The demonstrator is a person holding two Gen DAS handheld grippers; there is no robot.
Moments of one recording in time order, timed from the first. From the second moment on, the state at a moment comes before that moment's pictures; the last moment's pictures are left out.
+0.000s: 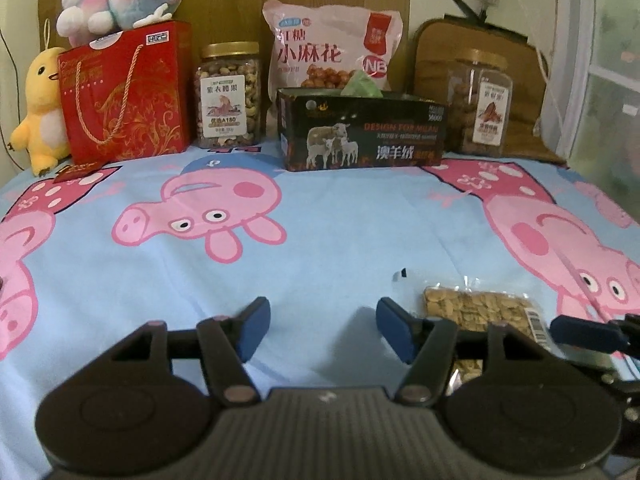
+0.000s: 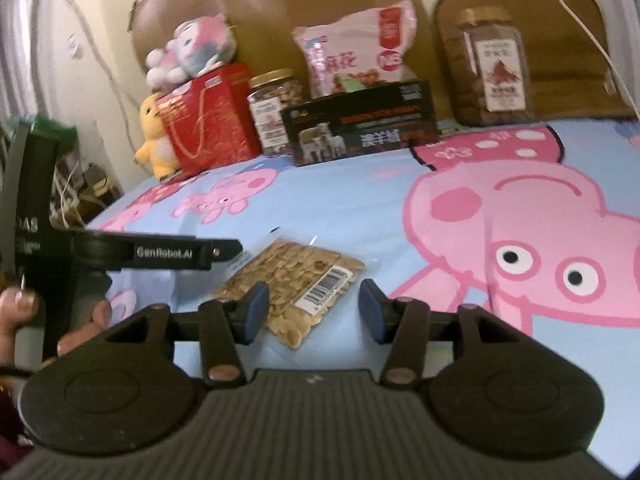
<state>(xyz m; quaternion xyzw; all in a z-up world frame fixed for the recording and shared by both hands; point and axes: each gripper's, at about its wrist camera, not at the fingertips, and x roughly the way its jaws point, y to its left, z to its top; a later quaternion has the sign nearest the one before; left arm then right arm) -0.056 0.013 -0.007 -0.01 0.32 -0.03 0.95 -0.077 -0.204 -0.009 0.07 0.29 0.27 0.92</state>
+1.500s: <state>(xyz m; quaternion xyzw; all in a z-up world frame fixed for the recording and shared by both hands) -0.030 0.051 -0.008 -0.30 0.39 -0.28 0.83 -0.092 -0.176 -0.019 -0.05 0.22 0.28 0.93</state>
